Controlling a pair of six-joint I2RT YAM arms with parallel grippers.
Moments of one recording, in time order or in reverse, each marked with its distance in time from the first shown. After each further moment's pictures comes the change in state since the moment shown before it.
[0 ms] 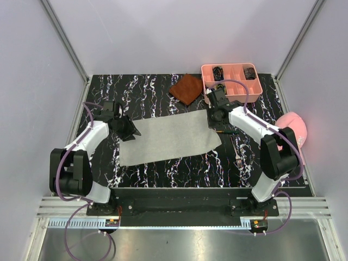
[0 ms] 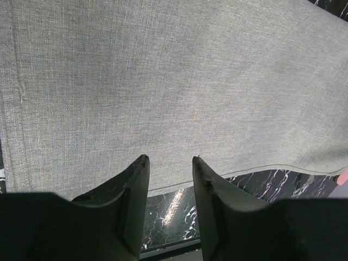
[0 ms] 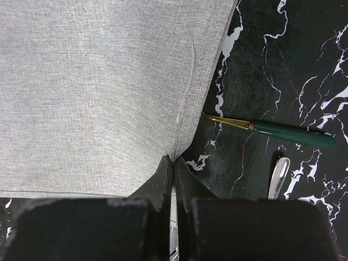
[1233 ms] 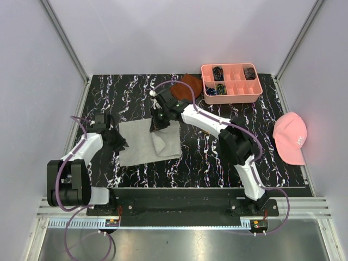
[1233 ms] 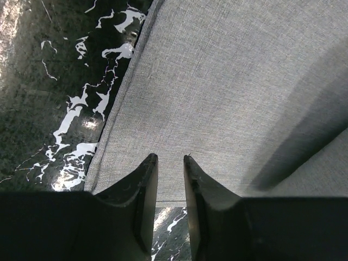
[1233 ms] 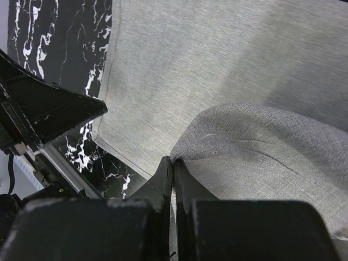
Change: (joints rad) left arm 0.115 -0.111 -0.204 0.030 -0.136 -0.031; right arm 0.365 0.468 0.590 0.050 -0.383 0.236
